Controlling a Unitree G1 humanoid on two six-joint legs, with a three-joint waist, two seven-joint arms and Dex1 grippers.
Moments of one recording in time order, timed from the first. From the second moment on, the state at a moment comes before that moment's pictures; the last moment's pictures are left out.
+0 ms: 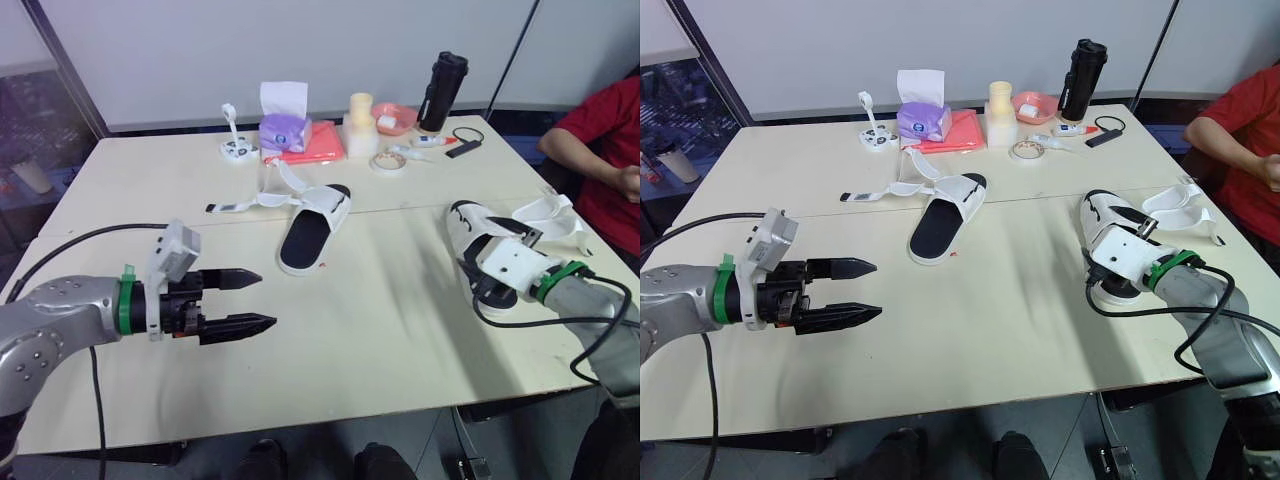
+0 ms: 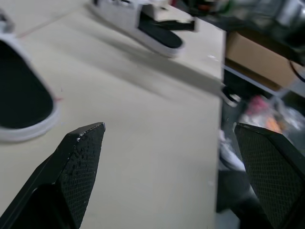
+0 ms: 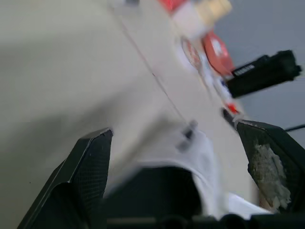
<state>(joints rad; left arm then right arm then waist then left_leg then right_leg) -0.29 0.99 0.23 -0.51 -1.10 0.93 -0.88 -0.24 -0.99 0.02 -0.05 -0.28 0.04 0.39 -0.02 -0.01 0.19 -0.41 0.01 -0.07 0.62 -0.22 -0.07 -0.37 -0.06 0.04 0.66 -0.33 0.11</state>
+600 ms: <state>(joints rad) -0.28 0.88 0.21 -0.55 -1.14 0.94 -0.72 -0.79 -0.82 0.38 0.85 -0.78 -0.20 0.03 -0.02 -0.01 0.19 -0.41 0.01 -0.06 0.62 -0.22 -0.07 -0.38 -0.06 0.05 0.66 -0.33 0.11</state>
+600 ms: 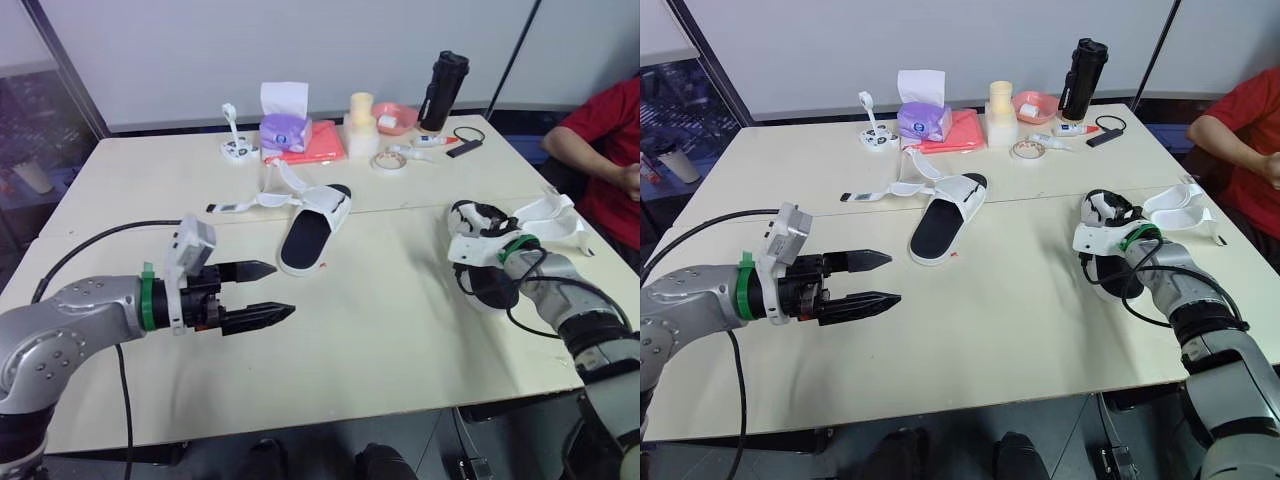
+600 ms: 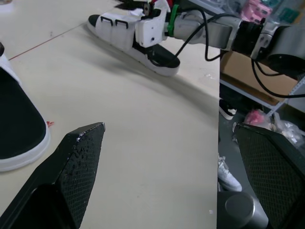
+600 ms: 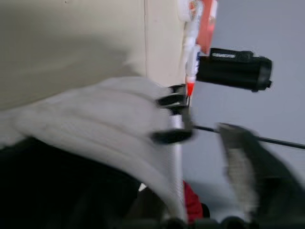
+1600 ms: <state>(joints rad) -0.28 0.83 0.19 -0.52 -1.14 0.93 -0.72 -1.01 -0.96 0.78 0.62 -1.40 -1.19 -0.72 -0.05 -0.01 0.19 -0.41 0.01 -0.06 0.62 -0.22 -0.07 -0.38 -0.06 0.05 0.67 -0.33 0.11</state>
